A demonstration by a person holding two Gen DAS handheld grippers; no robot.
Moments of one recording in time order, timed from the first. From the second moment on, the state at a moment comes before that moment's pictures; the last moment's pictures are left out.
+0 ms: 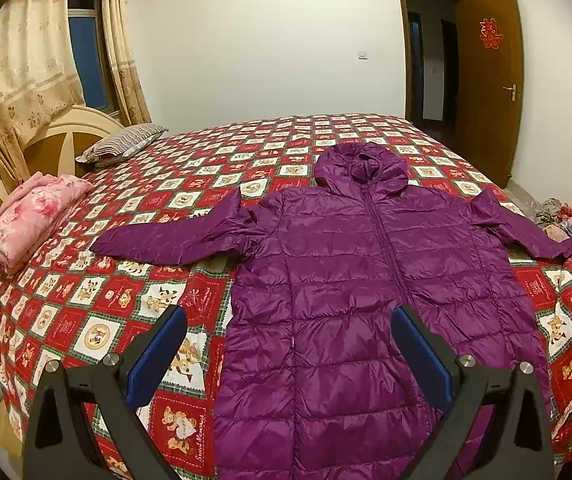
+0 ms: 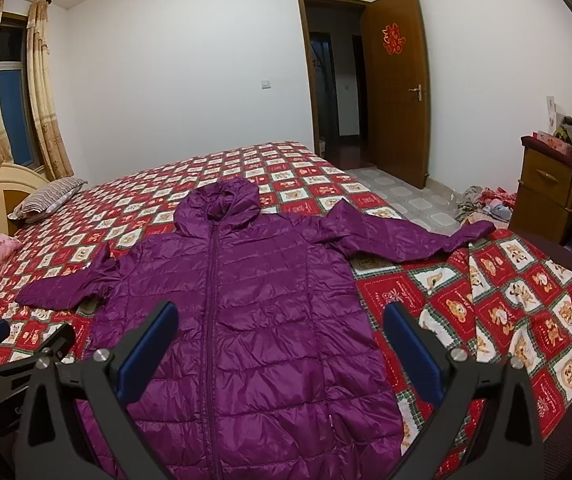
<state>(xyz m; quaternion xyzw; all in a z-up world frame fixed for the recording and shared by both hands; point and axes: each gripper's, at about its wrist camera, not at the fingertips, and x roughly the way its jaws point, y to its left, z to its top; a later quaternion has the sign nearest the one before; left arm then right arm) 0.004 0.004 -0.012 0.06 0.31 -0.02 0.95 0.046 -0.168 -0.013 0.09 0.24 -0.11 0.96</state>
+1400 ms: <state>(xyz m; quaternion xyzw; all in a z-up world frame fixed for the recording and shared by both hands) -0.015 -0.001 0.008 0.04 0.29 -0.04 0.96 0.038 -0.166 -0.003 0.10 0.23 -0.11 0.96</state>
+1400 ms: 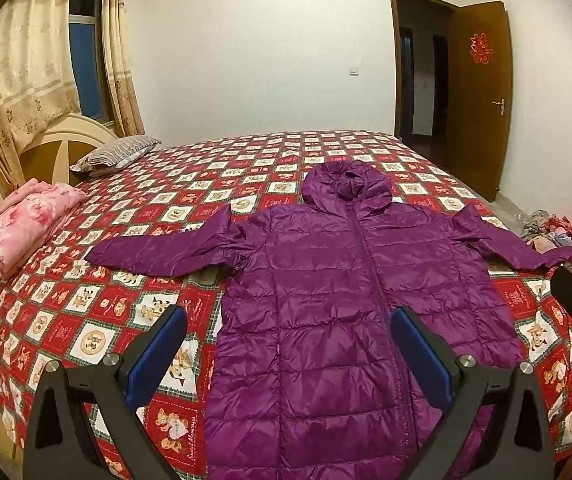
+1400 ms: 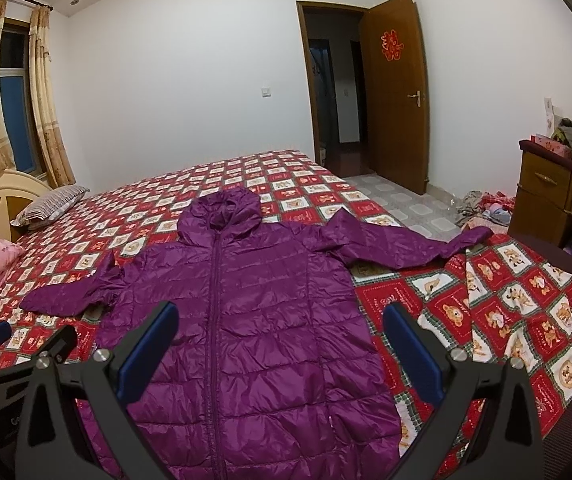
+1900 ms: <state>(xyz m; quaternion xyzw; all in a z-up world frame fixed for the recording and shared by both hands) -0.022 0.000 0.014 0.04 0.28 -0.04 0.96 0.032 -0.165 0.002 0.09 0.22 -0.10 0.96</state>
